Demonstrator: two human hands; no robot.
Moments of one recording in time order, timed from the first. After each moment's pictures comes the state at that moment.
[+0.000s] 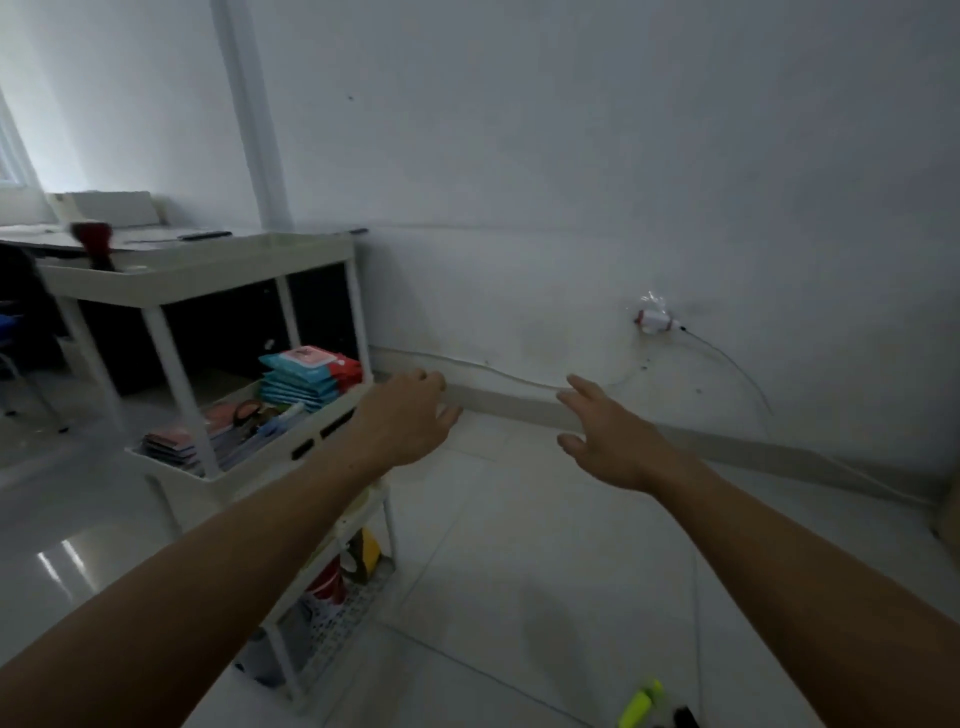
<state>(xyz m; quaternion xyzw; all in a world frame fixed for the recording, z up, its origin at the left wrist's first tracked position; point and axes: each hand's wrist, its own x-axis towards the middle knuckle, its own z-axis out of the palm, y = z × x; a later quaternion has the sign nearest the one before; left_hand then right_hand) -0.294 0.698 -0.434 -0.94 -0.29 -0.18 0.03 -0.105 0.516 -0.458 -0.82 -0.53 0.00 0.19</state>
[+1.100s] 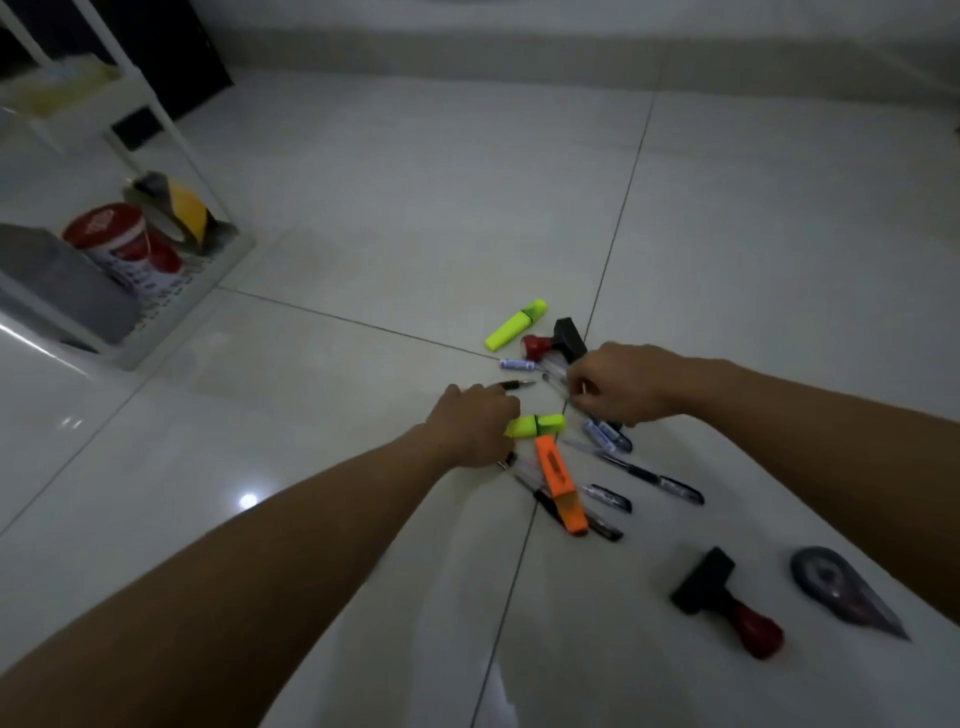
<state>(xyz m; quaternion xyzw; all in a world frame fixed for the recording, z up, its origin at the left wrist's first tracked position) -0.174 0.415 -0.957 -0.97 -0.17 0.19 -0.05 -0.012 0.283 -0.905 -0.75 -0.62 0.21 -0.07</state>
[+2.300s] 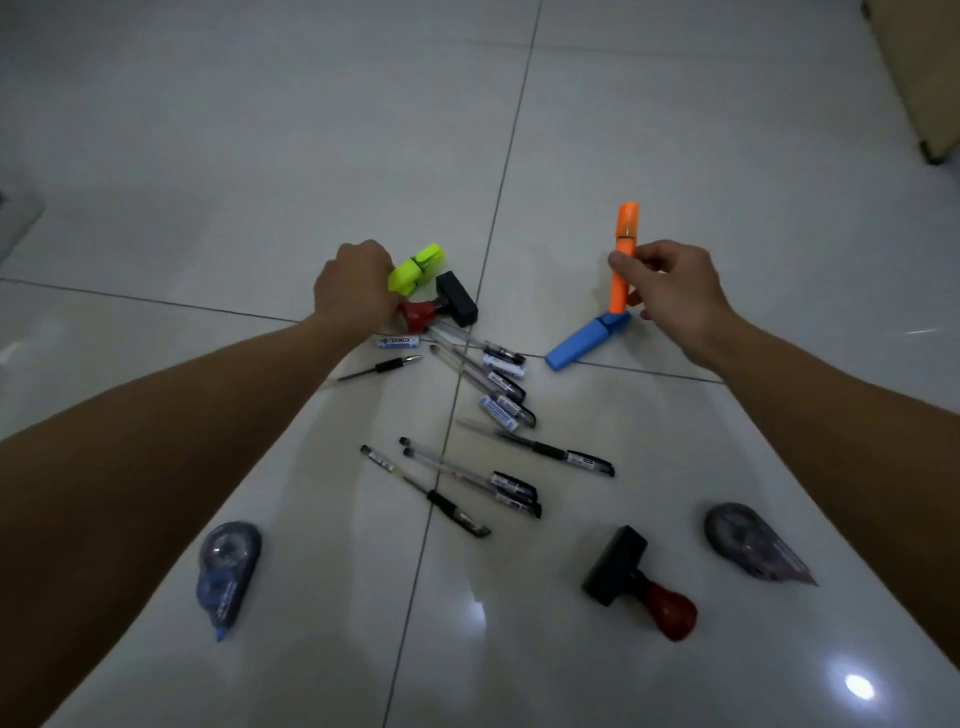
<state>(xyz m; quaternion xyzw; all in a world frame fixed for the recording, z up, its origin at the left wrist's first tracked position) -0.050 0.492 -0.993 -0.93 -0.36 0.00 -0.10 0.104 0.208 -0.972 -0.82 -0.12 0.17 0.53</state>
